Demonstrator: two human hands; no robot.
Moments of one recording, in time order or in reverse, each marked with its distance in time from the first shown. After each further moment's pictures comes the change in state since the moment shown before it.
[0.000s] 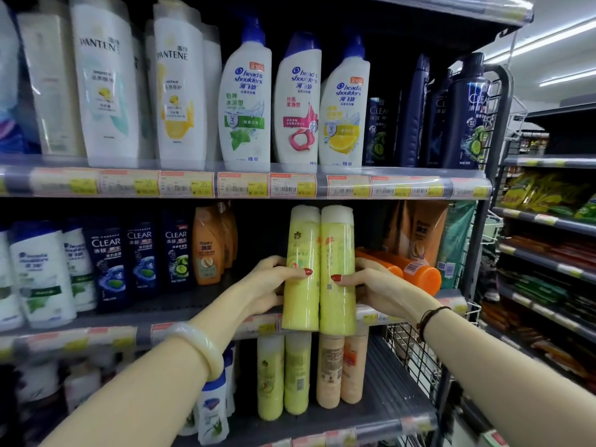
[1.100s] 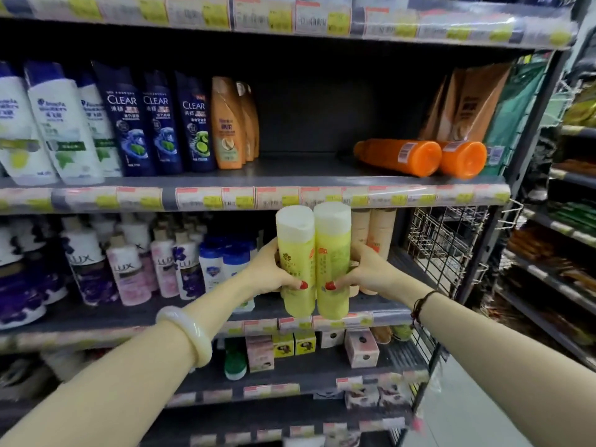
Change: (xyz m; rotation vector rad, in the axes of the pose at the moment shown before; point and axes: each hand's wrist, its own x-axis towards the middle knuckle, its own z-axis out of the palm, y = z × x) left_hand -0.065 -0.171 -0.036 0.533 0.109 0.023; right_hand -0.022 0.183 0.042 -0.407 -0.130 -0.066
